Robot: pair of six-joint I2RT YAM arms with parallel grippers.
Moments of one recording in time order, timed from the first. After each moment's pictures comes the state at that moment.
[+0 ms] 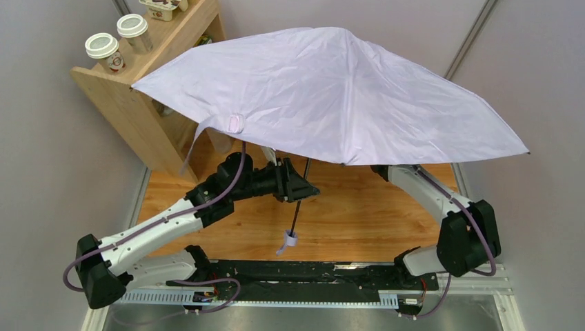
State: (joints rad) left arm -0.90 1.03 0.89 -0.06 0.32 -0.88; right arm 0.43 1.36 1.02 0.85 -0.20 1.27
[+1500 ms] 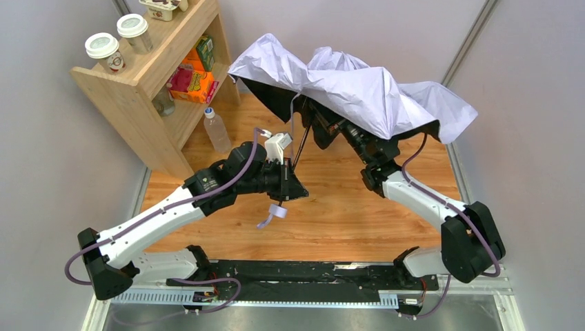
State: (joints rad) left arm -0.92 1.11 1.12 -0.47 0.22 -0.74; right arm 0.55 1.36 0.87 0.92 -0.15 1.36
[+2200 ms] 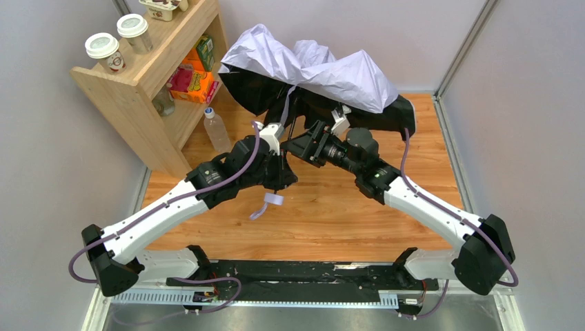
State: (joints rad) left arm -0.89 1.14 1.17 -0.58 -0.01 -0.67; right arm 0.71 1.28 0.96 0.23 -0.27 1.09
